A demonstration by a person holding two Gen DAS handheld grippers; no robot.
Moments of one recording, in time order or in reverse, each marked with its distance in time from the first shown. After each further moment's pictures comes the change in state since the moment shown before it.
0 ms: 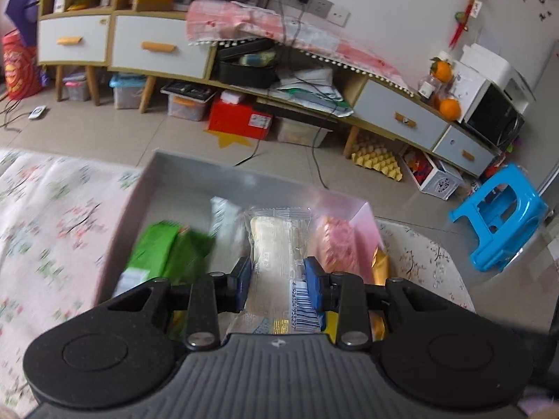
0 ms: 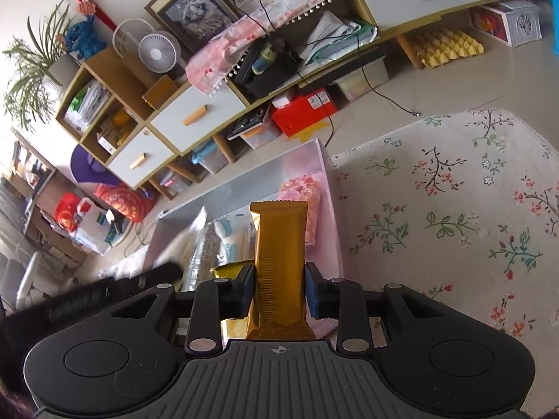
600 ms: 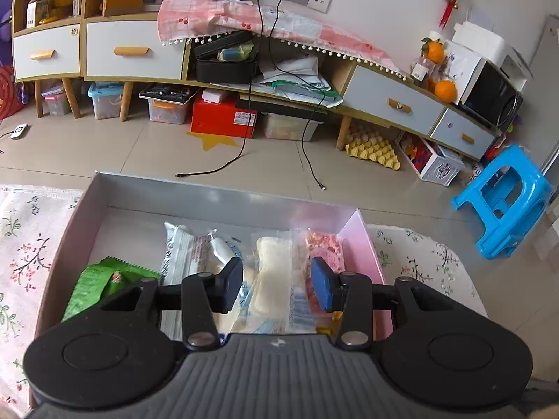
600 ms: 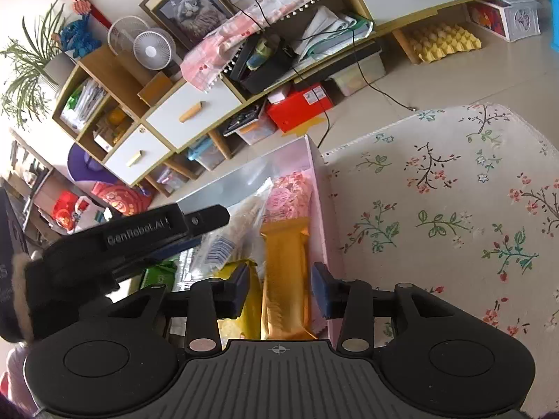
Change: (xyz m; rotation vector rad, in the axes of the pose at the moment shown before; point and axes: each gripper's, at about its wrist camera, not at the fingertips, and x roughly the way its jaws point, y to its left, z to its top) left arm 0.029 -0.018 0.010 0.065 0.025 0.012; right arm 0.001 -0.008 0.004 0.019 0.017 0.005
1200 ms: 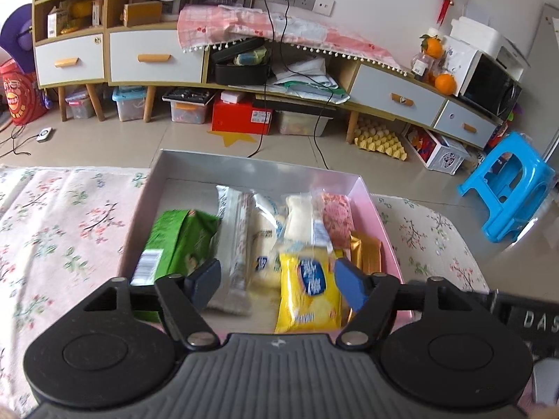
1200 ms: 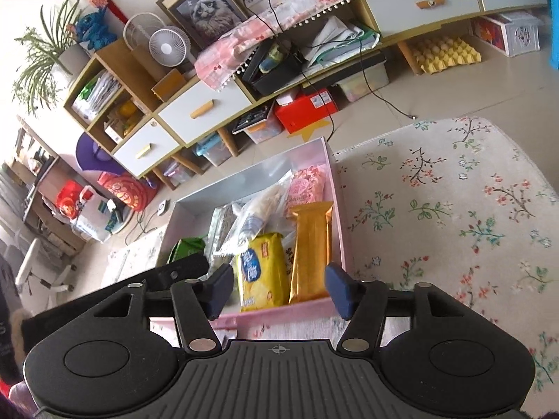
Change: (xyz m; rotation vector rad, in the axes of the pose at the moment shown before) left arm -0.065 0.001 -0.028 0.029 -0.001 0.055; right arm -0.054 0.026 -0.018 -0.055 -0.004 -0.022
